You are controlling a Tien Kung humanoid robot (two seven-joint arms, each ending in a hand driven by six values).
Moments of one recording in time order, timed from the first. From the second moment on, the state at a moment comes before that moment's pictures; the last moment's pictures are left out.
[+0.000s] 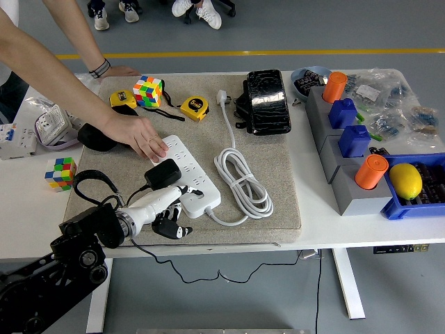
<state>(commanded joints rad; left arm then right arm) -0.28 0.30 -0.81 -1.51 1.76 -0.14 0.44 -0.03 -0.26 1.09 0.24 -0.12 -0.15 0.13</state>
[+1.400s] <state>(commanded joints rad) -0.25 0.29 -0.79 -1.37 0.88 0.31 -0.20 -0.03 -0.27 1.07 0.24 -0.11 -0.15 0.13</state>
